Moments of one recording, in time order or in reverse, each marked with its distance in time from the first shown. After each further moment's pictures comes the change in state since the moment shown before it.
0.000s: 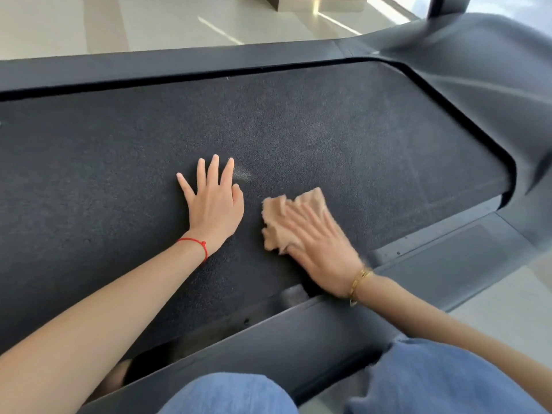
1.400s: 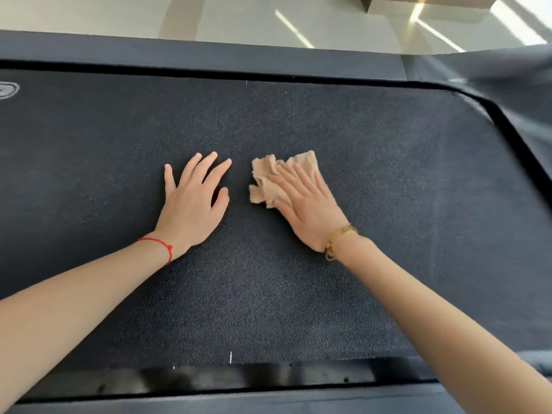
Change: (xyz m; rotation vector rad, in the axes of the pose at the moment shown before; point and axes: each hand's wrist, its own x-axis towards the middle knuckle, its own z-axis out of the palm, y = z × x) left_hand 0.057 0.049 0.023 0.038 0.077 -0.119; right_hand 0.152 0.157 -0.028 0.026 -0.079 -0.249
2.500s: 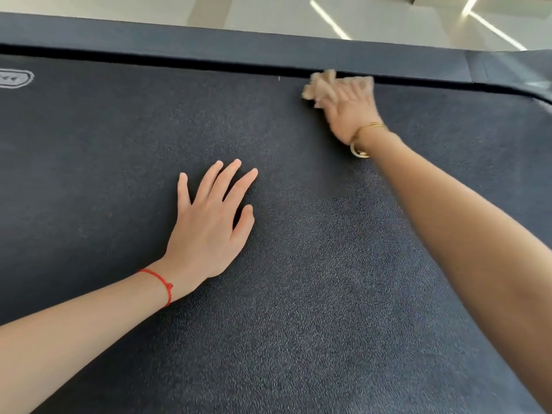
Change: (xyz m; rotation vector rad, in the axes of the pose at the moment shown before) left_hand 0.001 -0.001 0.003 0.093 -0.030 -0.032; right_hand 0.209 0.108 -0.024 -0.180 0.114 0.175
